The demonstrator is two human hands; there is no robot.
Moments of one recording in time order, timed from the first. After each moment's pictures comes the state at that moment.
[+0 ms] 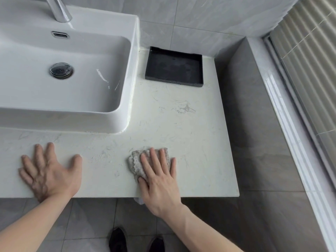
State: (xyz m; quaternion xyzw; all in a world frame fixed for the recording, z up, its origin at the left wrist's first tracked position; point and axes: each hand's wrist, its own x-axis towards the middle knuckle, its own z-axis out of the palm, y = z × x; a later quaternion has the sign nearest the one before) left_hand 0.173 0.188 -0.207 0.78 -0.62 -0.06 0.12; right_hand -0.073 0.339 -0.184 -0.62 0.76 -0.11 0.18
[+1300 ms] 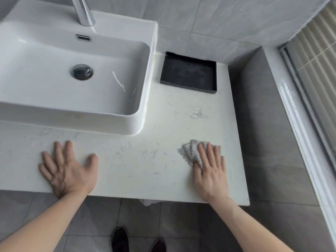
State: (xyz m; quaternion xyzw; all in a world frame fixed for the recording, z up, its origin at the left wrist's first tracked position) left_hand 0.173 0.186 -0.205 0.78 -0.62 -0.06 0.10; right_hand -0.185 0.350 -0.197 -0.52 0.84 -0.08 0.11
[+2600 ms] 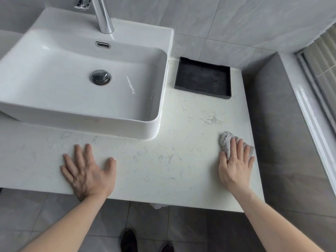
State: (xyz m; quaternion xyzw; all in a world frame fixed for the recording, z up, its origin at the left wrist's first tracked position) left_hand 0.172 0.186 -0.200 0.78 -0.62 -0.06 0.08; right_hand -0.218 0.309 -0.199 -0.37 0.92 -0.08 0.12
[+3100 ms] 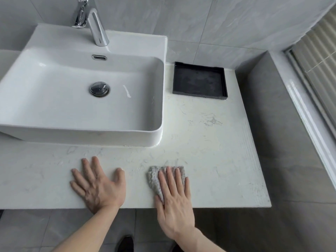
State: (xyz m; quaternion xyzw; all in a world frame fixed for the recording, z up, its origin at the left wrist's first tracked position) left_hand 0.172 0.186 -0.196 0.78 -0.62 -0.09 0.06; right_hand 0.010 0.328 -0.189 -0.59 0.79 -0.07 0.15
